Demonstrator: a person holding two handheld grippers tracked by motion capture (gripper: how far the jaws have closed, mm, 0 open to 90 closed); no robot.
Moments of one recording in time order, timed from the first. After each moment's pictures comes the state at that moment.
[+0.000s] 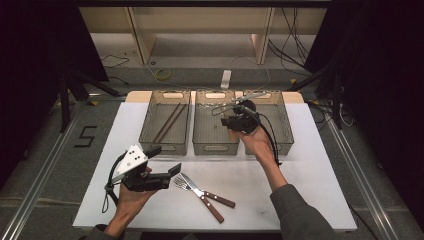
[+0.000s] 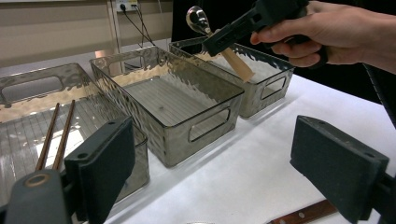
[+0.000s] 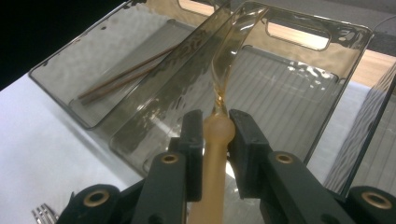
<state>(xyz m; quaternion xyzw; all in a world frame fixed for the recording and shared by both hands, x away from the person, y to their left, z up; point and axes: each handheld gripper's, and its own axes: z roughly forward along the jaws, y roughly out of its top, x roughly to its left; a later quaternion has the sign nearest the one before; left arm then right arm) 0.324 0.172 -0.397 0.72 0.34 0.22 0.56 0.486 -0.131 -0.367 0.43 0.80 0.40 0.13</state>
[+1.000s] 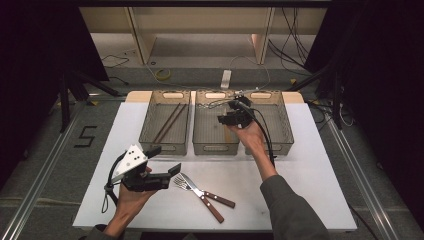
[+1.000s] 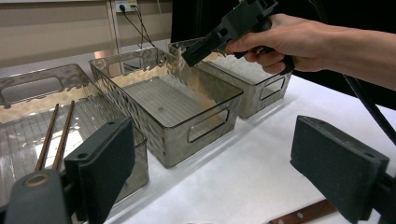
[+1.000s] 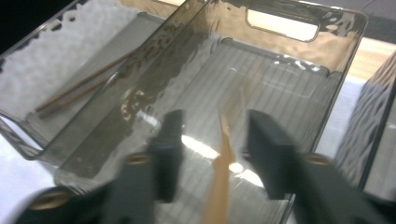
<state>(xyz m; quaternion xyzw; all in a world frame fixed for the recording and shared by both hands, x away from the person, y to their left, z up) 0.324 0.172 -0.396 0.72 0.34 0.22 0.56 0.520 -0.123 -0.386 0.46 0.79 0.38 0.13</state>
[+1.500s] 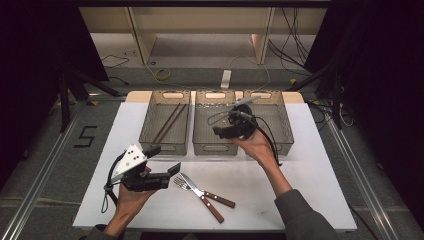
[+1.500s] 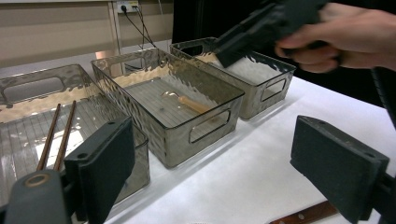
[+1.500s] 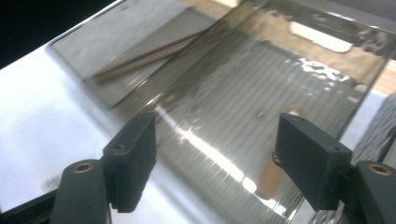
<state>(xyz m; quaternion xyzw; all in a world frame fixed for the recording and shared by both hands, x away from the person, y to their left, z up) 0.324 0.173 -0.396 0.72 0.35 0.22 0.56 0.460 -0.123 -0.363 0.38 0.83 0.38 0.13</state>
